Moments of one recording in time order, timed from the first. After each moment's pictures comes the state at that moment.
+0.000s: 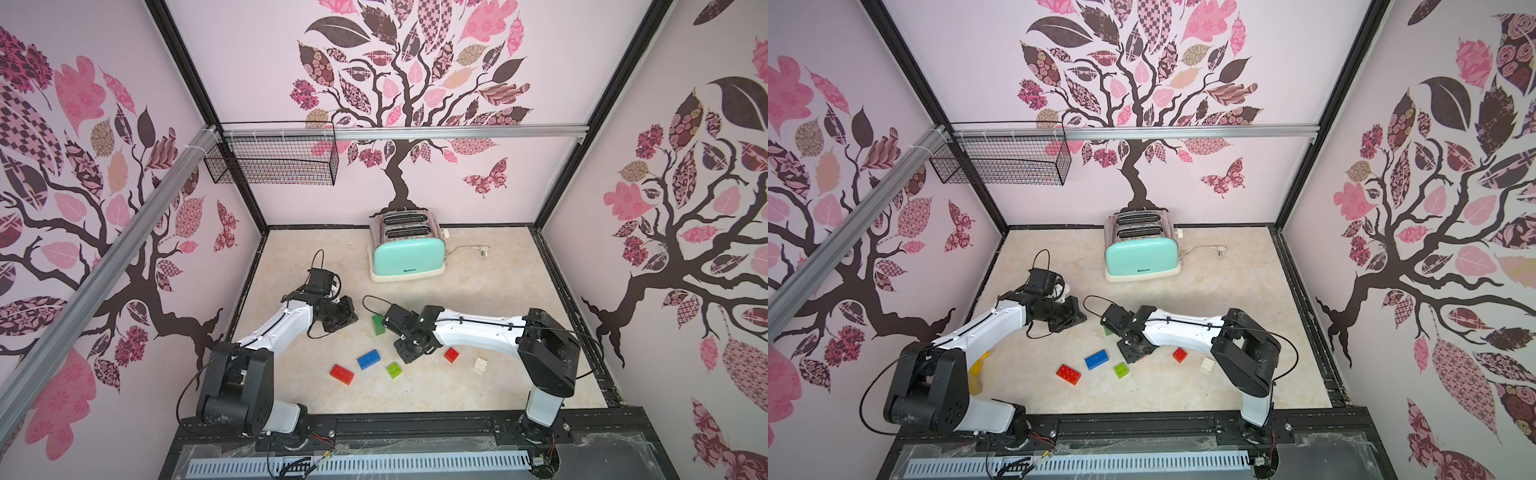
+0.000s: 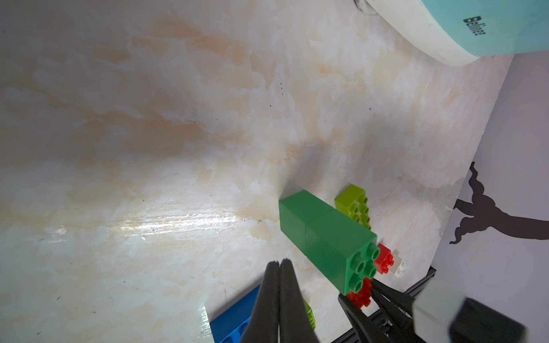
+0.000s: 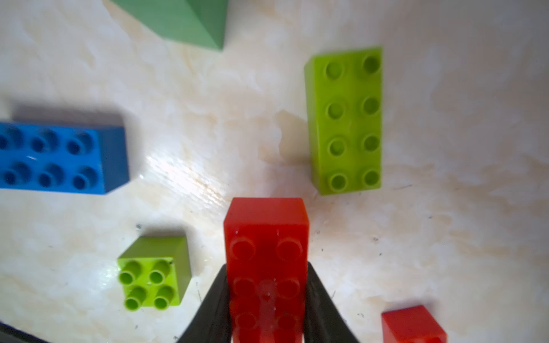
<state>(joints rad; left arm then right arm) -0.22 1.44 0.86 -0.56 0.44 -0.60 1.01 1.81 1.28 -0.78 0.13 0.44</state>
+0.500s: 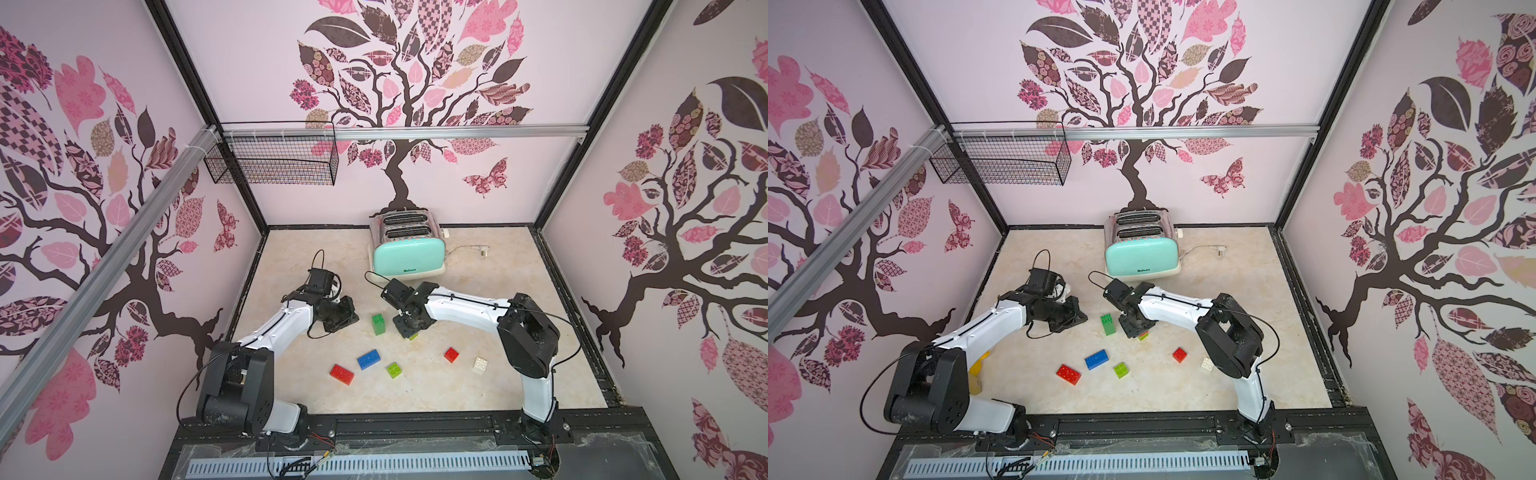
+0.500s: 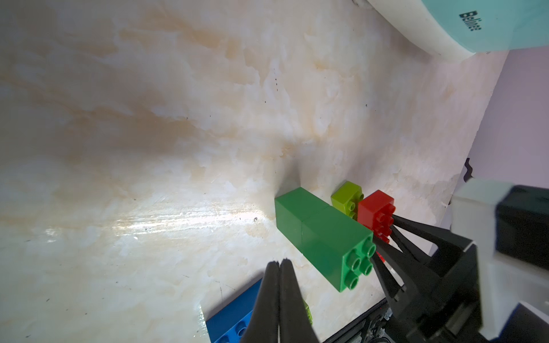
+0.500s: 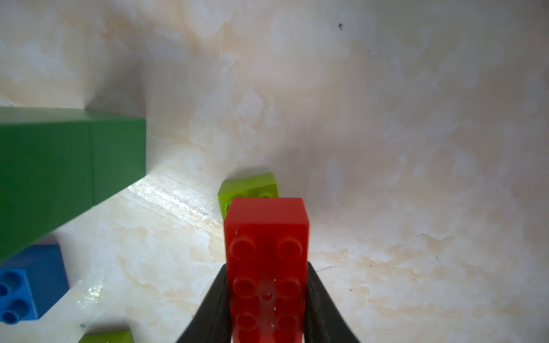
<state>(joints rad) -0.22 1.44 0.86 -0.56 0.46 -0.61 0.89 1.98 1.45 -0.83 0.16 0.33</state>
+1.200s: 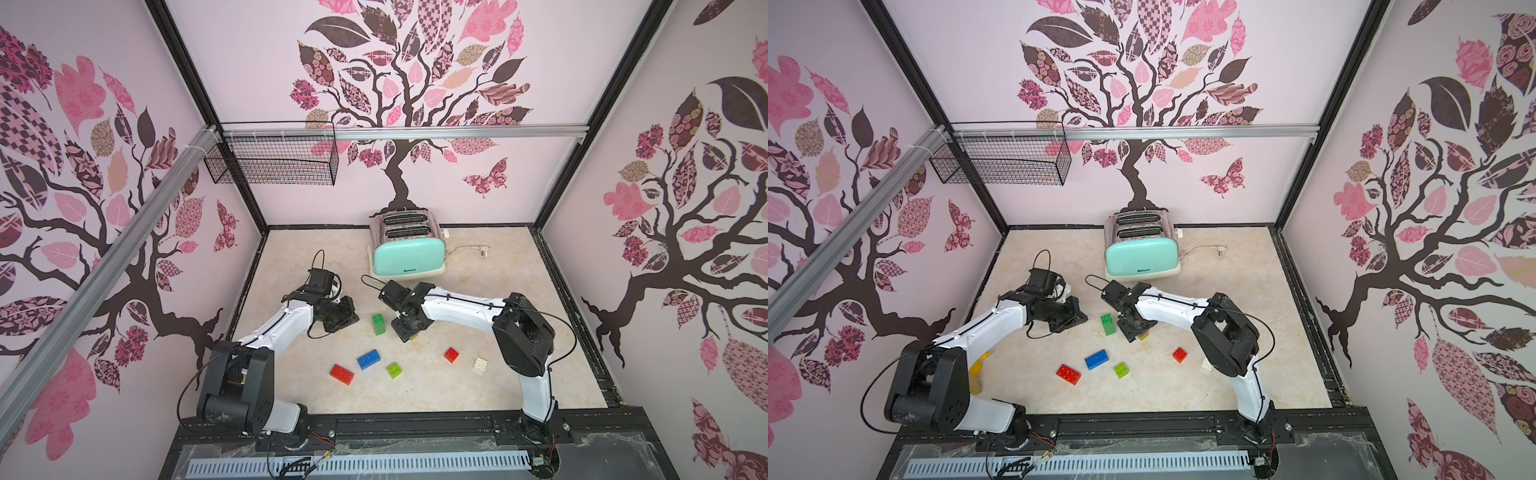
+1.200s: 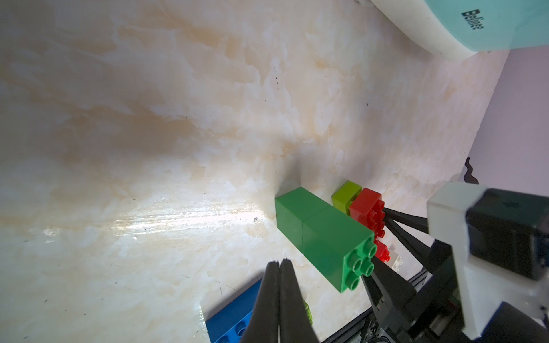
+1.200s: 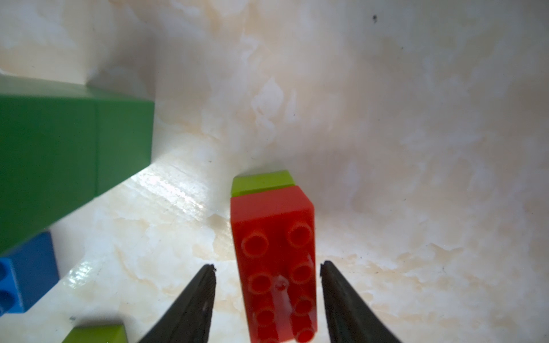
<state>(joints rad) -0.22 1.44 0.86 -0.56 0.46 -0.61 0.90 2.00 1.47 -0.85 0.15 0.28</state>
